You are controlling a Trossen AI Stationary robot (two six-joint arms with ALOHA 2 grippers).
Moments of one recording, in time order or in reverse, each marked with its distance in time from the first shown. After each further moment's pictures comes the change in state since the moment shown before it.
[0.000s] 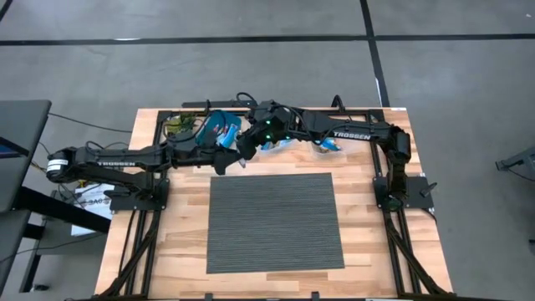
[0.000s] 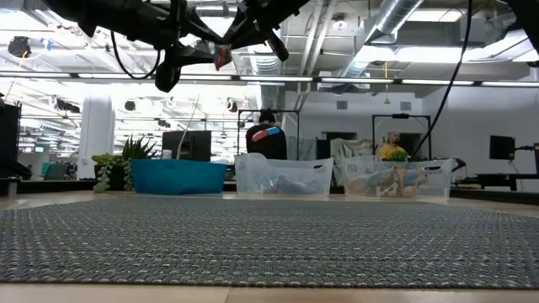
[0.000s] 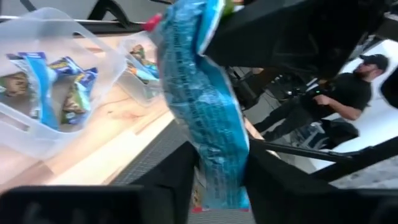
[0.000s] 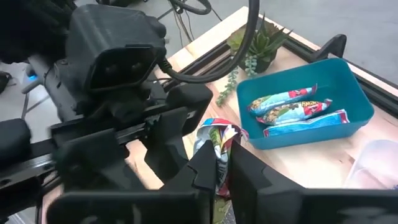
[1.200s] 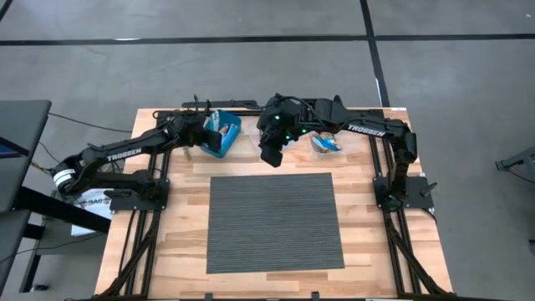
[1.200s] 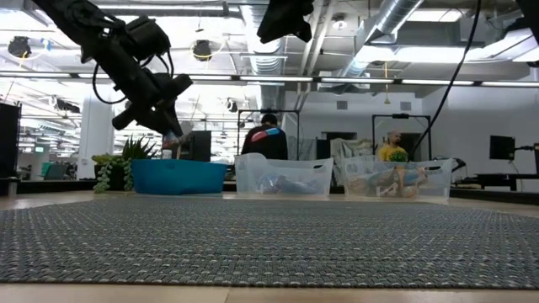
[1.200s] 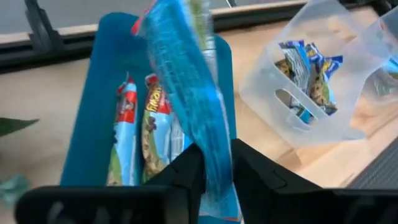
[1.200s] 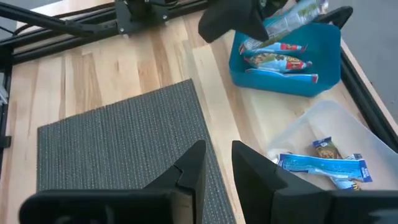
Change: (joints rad) left arm 0.471 0.080 0.001 -0.437 -0.059 0.261; right arm -0.008 -0.057 0.143 -0.479 -0.077 -0.361
